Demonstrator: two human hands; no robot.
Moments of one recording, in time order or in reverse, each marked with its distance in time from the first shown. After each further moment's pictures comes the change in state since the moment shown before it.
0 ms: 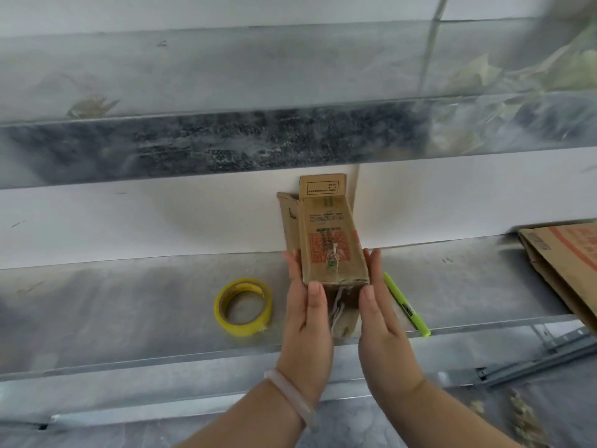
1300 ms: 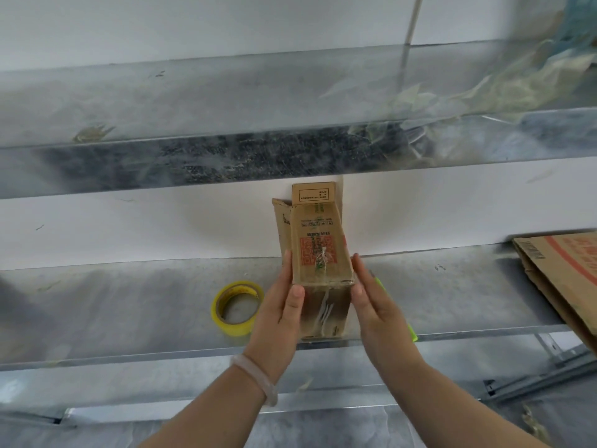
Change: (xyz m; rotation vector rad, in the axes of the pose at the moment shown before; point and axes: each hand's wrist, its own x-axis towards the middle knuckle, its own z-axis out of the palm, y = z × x) left_hand 0.012 -0.009 -0.021 0.281 -0.130 0.128; right_hand 0.017 0.002 -0.041 -0.119 -0.107 -0.026
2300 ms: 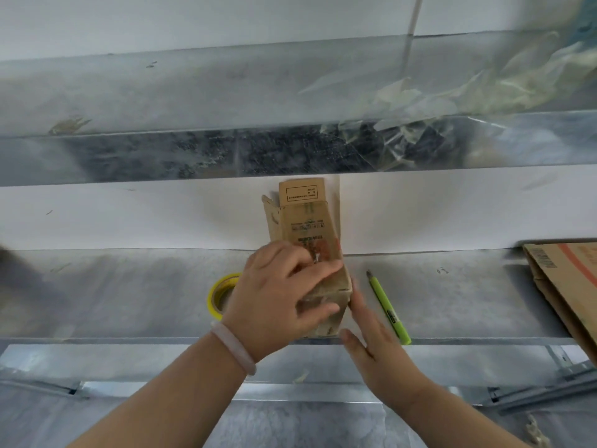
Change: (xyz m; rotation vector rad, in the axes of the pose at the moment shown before) left_hand 0.027 0.038 -0.009 1.182 -0.087 0.590; right_hand -0.009 0.046 -0.040 -0.407 -0.394 -0.019
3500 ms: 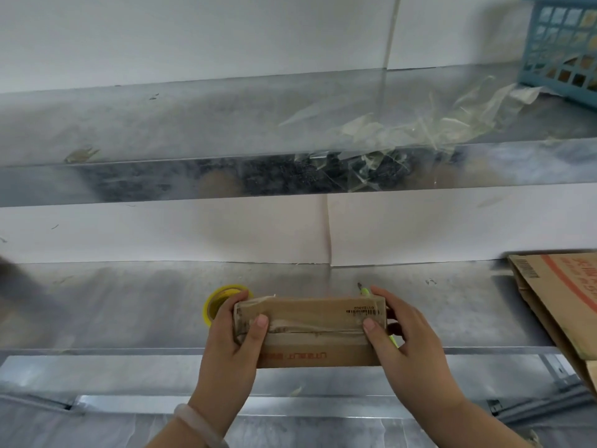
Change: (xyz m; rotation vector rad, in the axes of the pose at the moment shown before) left_hand -0.066 0.024 0.003 -0.762 0.145 -0.951; right_hand -0.027 -0.044 -0.046 0.002 0.397 0.158
